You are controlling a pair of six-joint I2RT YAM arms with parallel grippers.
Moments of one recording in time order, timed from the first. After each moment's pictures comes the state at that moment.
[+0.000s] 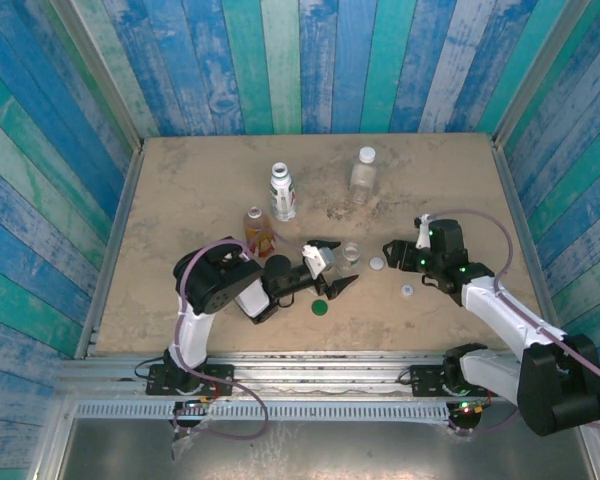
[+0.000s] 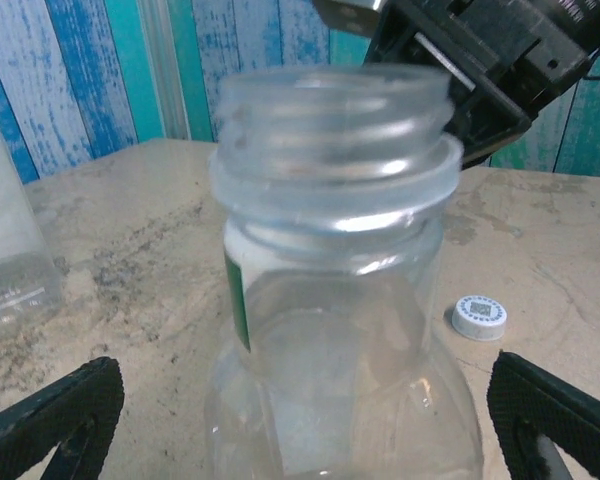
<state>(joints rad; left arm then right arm) -0.82 2.04 0.51 1.52 0.33 0.05 0.25 1.10 0.50 -0.17 -0.18 0.38</state>
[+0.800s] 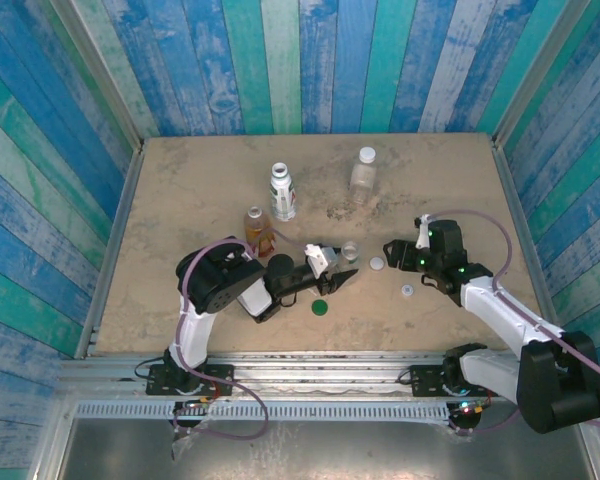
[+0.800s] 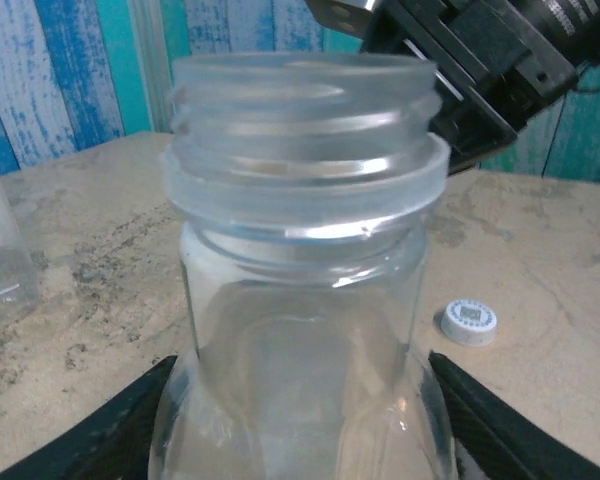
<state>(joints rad) -0.83 2.05 0.53 1.50 0.35 0.03 0.25 1.11 0.49 -0.14 -0.17 0.38</state>
